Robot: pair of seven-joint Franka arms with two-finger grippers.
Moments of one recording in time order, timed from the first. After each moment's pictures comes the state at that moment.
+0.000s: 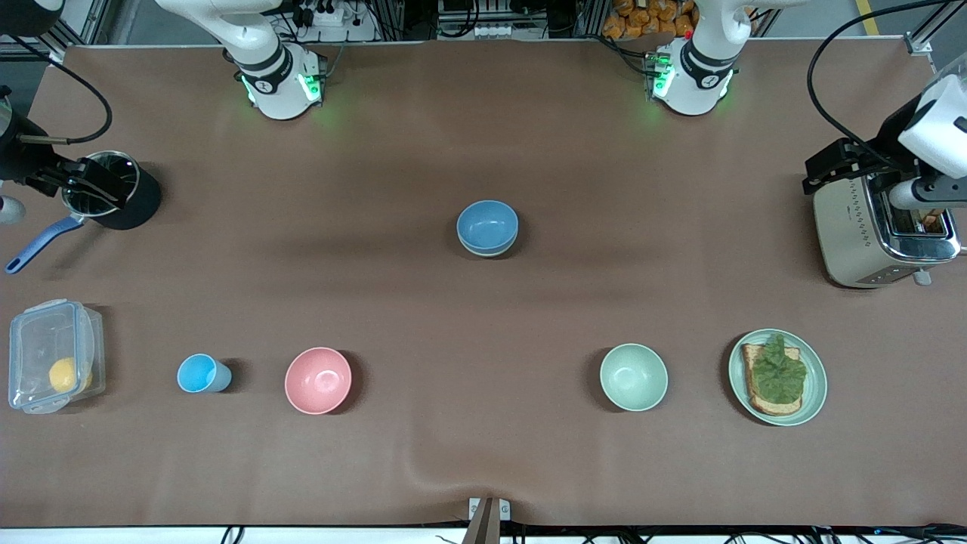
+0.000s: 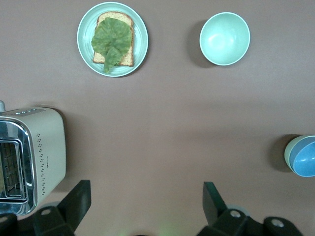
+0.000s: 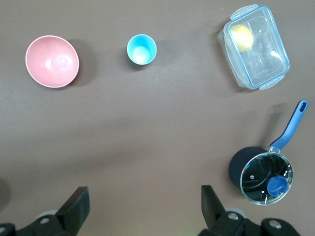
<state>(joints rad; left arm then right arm) -0.10 -0.01 0.01 -1.57 -0.03 1.52 -0.10 0.03 -0.02 -0.02 -1.59 -0.09 1.54 0.19</state>
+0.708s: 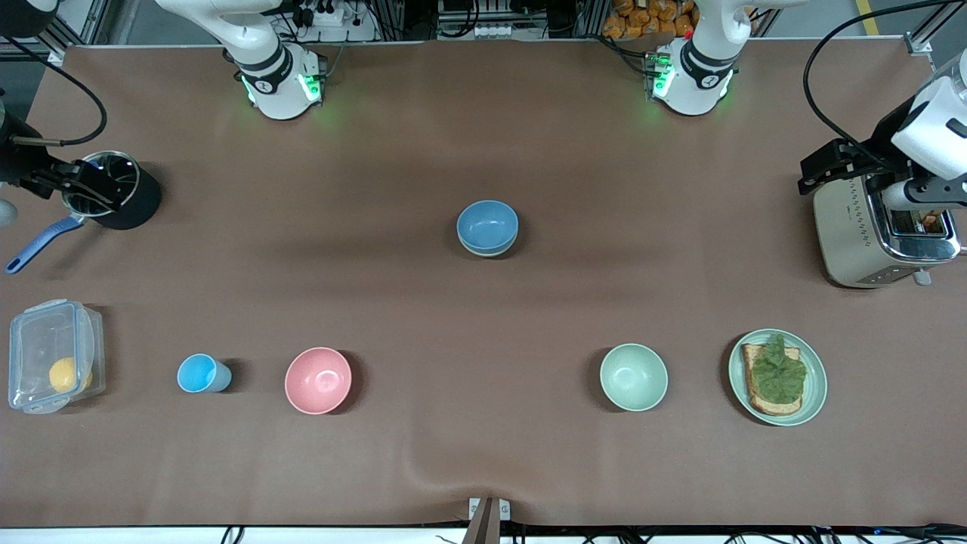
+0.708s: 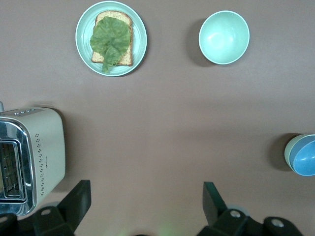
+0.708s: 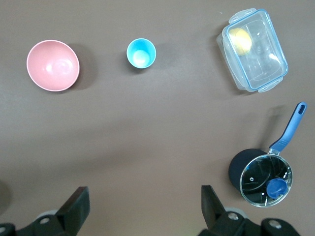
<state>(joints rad) -0.10 -0.01 0.01 -1.57 -0.03 1.52 -0.10 0.04 -0.01 -0.02 -1.57 -0.09 1.54 0.19</state>
